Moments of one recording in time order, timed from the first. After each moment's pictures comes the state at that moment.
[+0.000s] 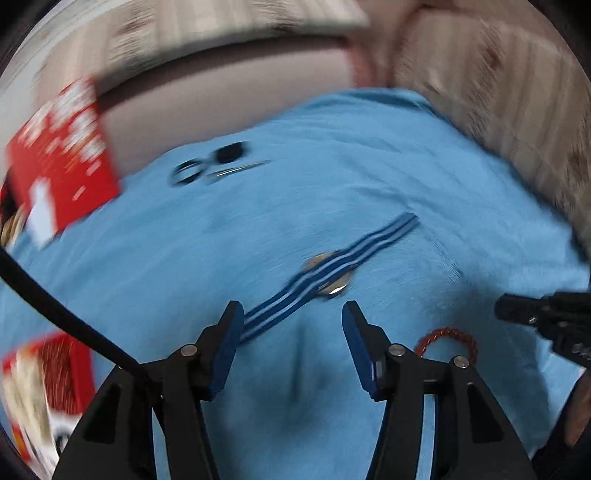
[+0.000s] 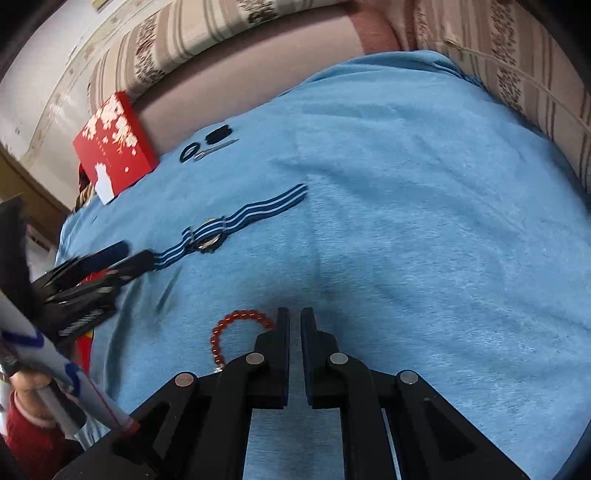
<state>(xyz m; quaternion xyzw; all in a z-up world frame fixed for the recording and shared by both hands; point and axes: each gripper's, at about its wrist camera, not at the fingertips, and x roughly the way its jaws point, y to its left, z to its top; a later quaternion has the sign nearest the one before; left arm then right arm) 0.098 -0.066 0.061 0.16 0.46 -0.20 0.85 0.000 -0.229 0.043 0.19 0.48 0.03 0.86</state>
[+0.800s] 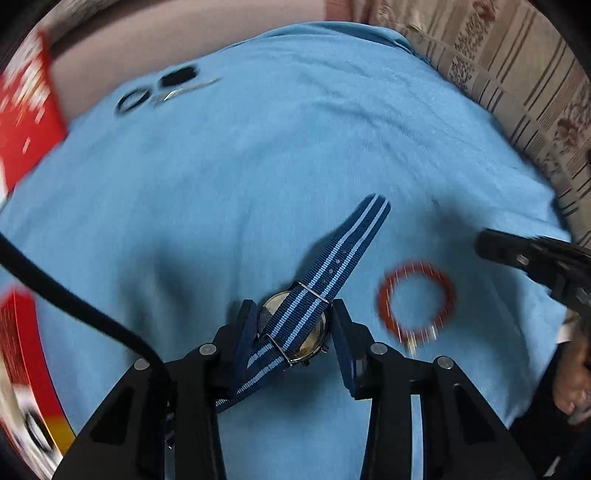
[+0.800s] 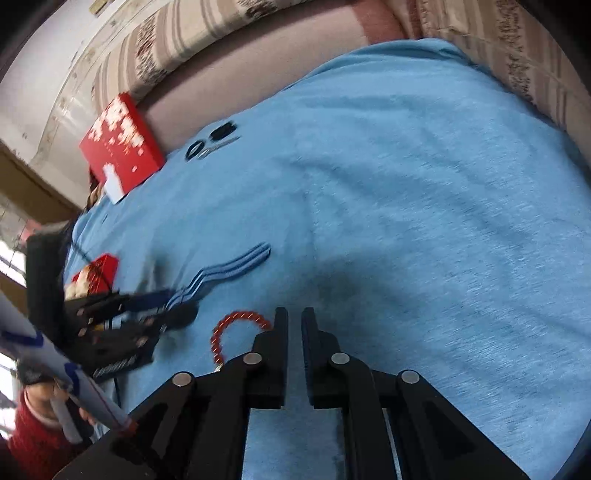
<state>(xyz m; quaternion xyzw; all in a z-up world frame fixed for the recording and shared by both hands) 0.074 -0.054 0.032 0.11 0.58 -0.23 0.78 0.005 -0.231 0.036 0.21 0.49 0.07 0.84</state>
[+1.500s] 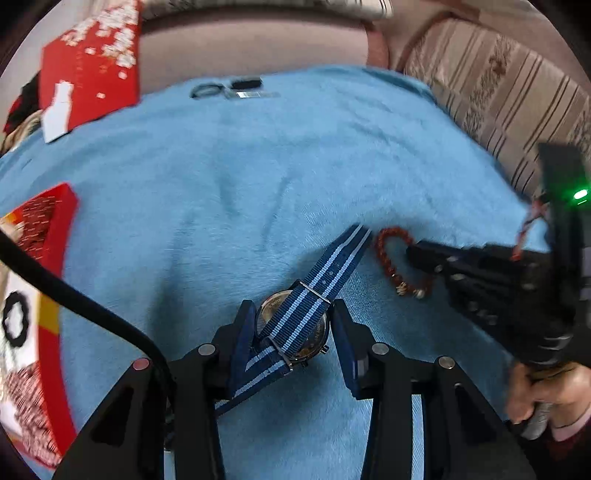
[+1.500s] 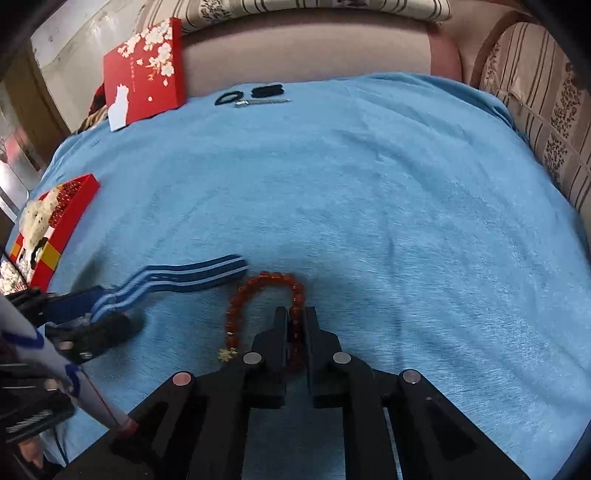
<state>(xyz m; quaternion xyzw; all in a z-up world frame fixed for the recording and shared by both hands) 0.008 -0.006 0.052 0.03 0.51 -0.17 0.84 0.005 -0.151 0.022 0.04 0.49 0.06 0.87</state>
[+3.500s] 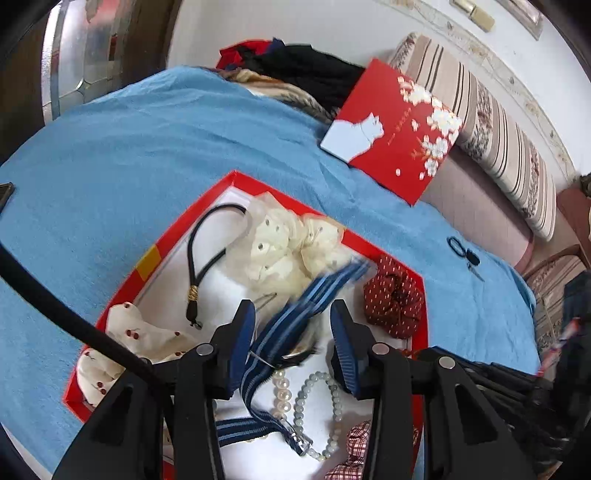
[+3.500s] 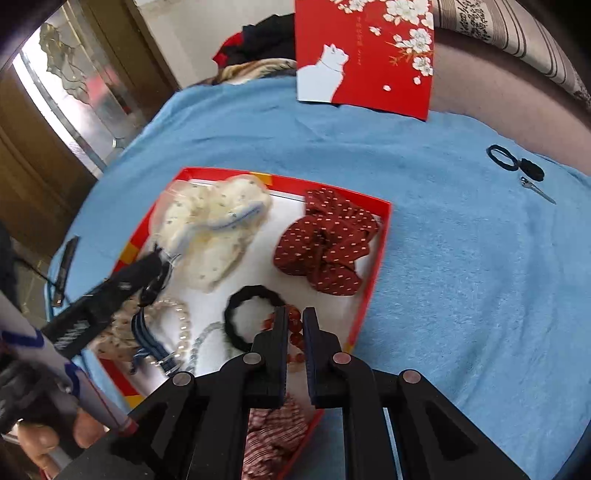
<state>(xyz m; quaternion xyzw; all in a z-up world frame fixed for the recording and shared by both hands) 0.003 0.330 0.099 -0.21 0.40 0.08 0.89 0.067 0.169 0.076 0.00 0.51 0.22 0.83</state>
